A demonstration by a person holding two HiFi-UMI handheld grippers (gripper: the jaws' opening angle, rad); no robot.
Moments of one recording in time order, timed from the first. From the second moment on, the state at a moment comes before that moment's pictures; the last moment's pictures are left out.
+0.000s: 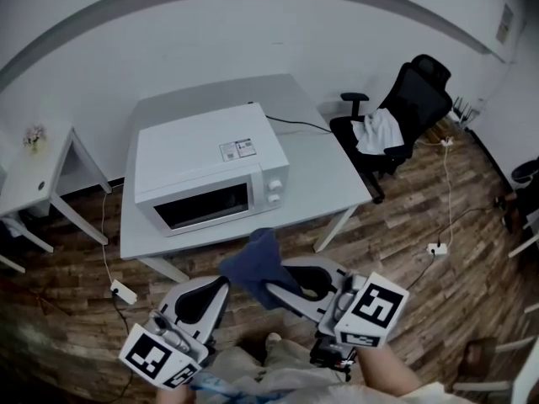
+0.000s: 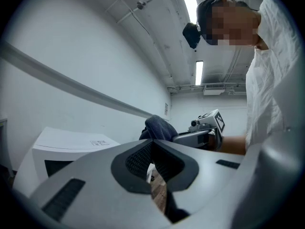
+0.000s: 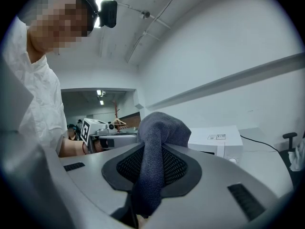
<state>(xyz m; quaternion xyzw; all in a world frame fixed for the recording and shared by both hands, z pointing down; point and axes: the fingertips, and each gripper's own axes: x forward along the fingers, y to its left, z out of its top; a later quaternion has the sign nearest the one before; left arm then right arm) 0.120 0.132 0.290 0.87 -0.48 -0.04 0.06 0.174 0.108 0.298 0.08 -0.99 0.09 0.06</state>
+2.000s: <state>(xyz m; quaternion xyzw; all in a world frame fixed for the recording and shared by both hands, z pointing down) 0.013 -0.096 0.292 0.87 -0.48 -0.05 0.05 0.093 -0.226 0.359 0.28 -0.92 0.12 0.27</state>
